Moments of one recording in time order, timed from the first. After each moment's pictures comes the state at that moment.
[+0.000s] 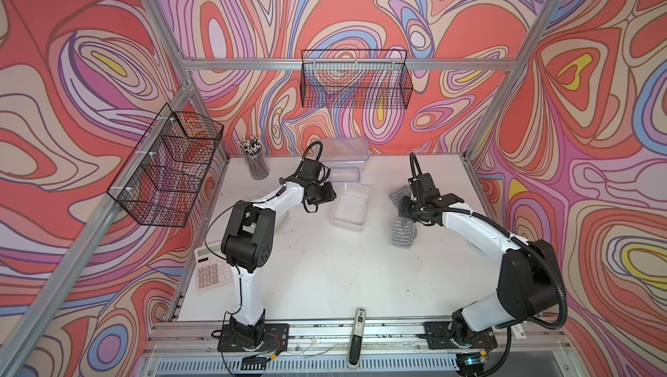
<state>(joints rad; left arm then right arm) -0.35 2.01 1.47 -0.40 0.31 -0.52 0.34 1.51 1.14 -0.53 0.06 0.50</state>
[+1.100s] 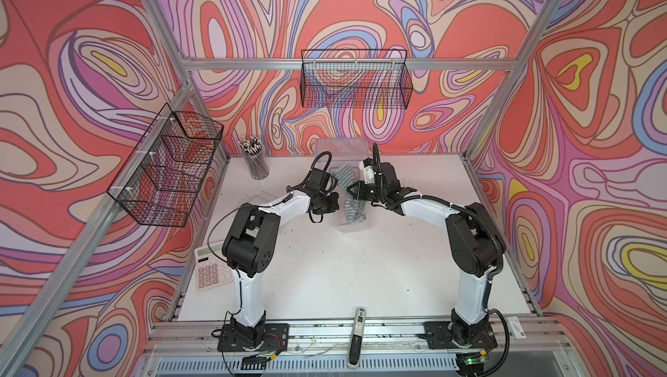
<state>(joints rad) -0.44 1.95 1.34 -0.36 0.22 -0.52 0.49 1.95 1.32 0.06 -0.36 0.52</state>
